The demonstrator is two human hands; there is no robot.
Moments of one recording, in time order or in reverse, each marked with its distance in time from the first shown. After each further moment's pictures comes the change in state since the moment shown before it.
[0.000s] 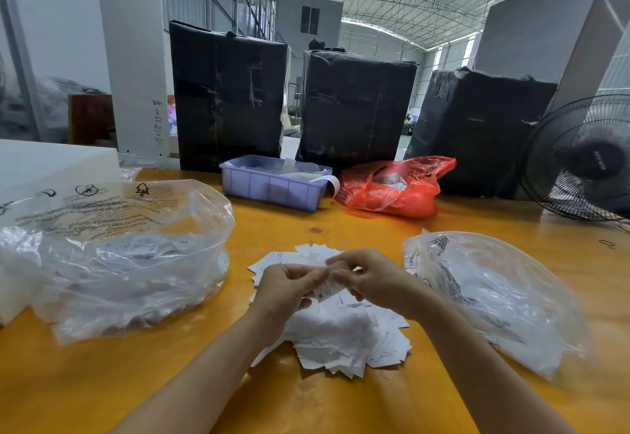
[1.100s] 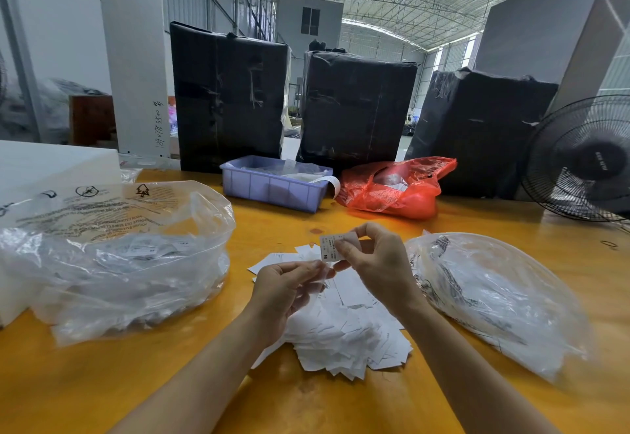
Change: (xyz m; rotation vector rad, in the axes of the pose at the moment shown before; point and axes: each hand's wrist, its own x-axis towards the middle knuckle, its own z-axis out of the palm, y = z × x) left_hand 0.005 0.002 -0.002 -0.171 0.020 -0.065; right_hand 0.002 -0.006 0.008 0.277 0.496 -0.253
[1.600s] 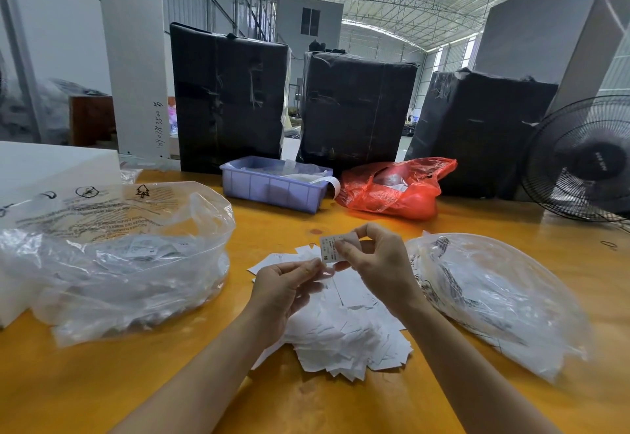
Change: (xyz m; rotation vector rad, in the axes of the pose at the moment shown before) left_hand -0.001 0.001 0.001 -0.015 0.027 -0.003; right_hand 0.000 -0.001 -0.001 0.042 -0.013 0.039
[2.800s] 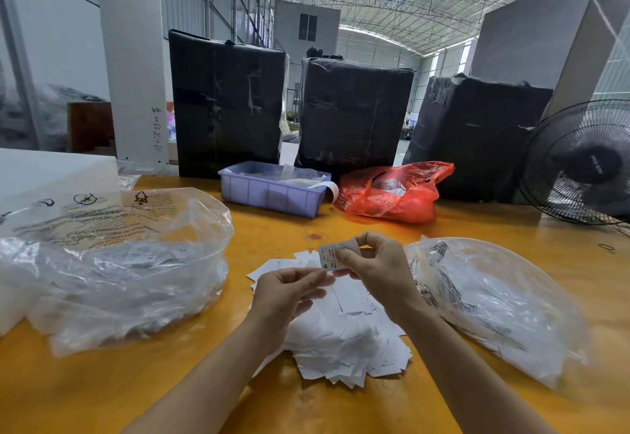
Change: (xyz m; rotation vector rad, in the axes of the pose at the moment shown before) left_hand -0.004 -0.001 0.003 0.102 0.005 0.041; right_hand 0.000 -0.003 -0.001 0.107 -0.005 0.126
